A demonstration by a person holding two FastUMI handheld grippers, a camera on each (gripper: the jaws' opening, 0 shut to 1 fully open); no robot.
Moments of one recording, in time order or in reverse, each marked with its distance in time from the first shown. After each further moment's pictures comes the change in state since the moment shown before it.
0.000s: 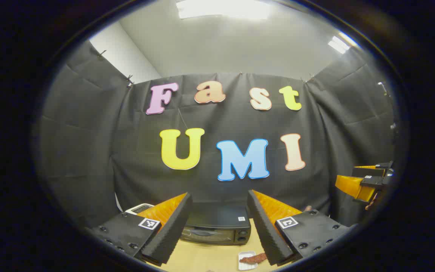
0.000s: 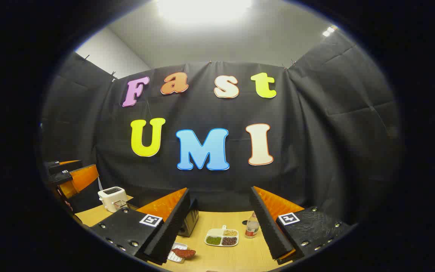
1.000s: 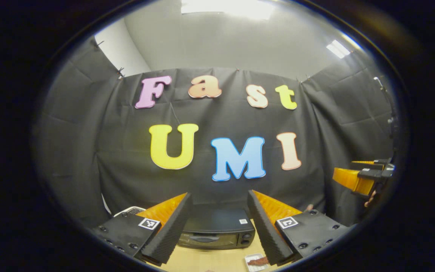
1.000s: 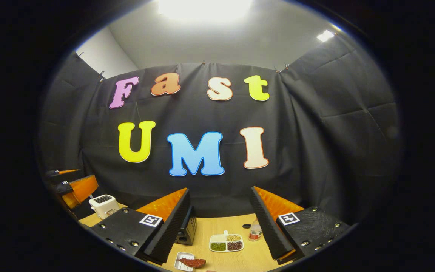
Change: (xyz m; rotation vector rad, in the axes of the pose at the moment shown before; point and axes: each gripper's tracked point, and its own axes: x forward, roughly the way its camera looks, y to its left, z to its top) left arm 0.064 0.036 -0.039 -0.003 0.043 -0.109; right arm 0.031 0.037 0.003 0.010 -0.008 -0.117
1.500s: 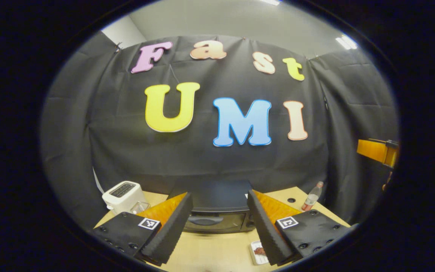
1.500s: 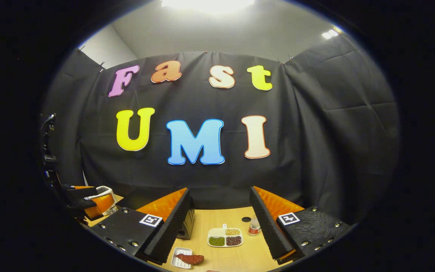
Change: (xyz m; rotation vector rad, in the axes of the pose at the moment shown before) left arm 0.061 0.021 -0.121 -0.078 0.263 -0.031; right arm 0.017 0.004 -0.028 -0.036 0.065 -0.013
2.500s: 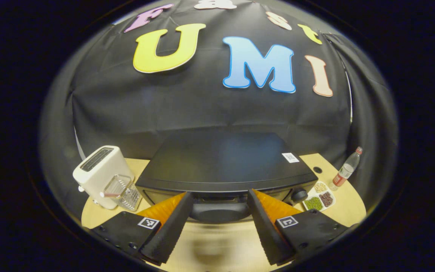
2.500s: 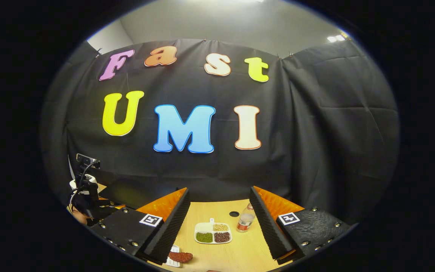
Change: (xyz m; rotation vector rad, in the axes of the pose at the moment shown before) left arm 0.154 0.048 -0.138 0.017 0.263 0.024; right arm 0.026 -0.011 -0.027 -0.062 0.073 -0.102
